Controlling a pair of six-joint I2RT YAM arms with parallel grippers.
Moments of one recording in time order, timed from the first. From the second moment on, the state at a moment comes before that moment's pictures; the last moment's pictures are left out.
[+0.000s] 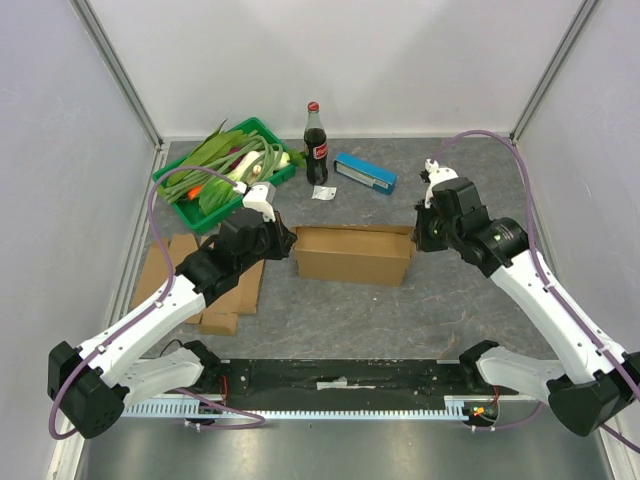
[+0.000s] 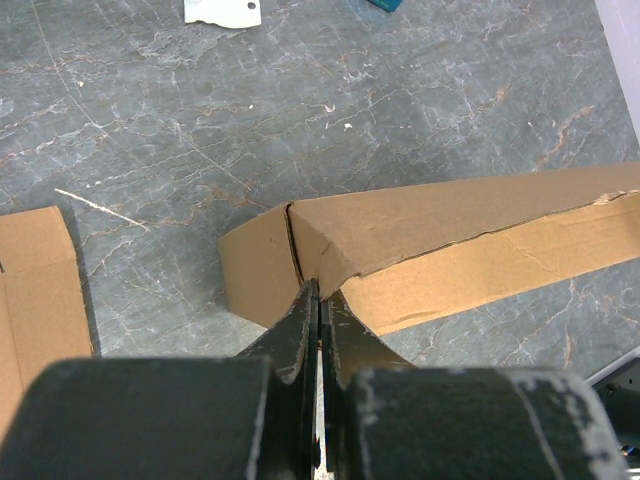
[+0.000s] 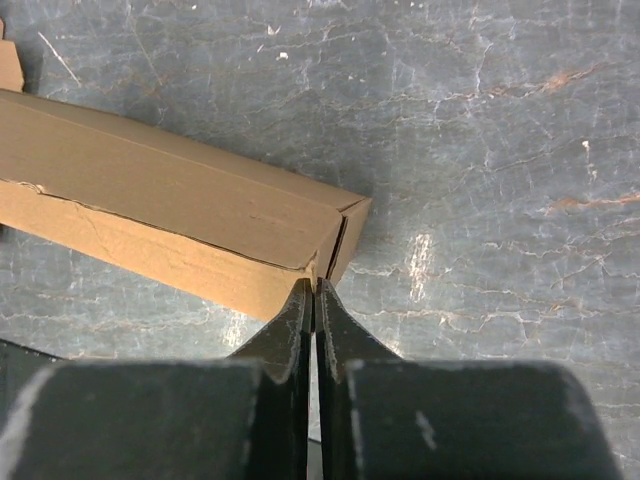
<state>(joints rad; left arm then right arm) -0.67 1.02 0.84 -0.29 -0.12 -0.52 0.50 1.11 1.19 -0.86 0.07 0.33</state>
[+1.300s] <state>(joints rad) -0.67 0.96 0.71 -0.15 -0.13 -0.59 0.58 0.96 1.18 -0.66 0.12 0.49</state>
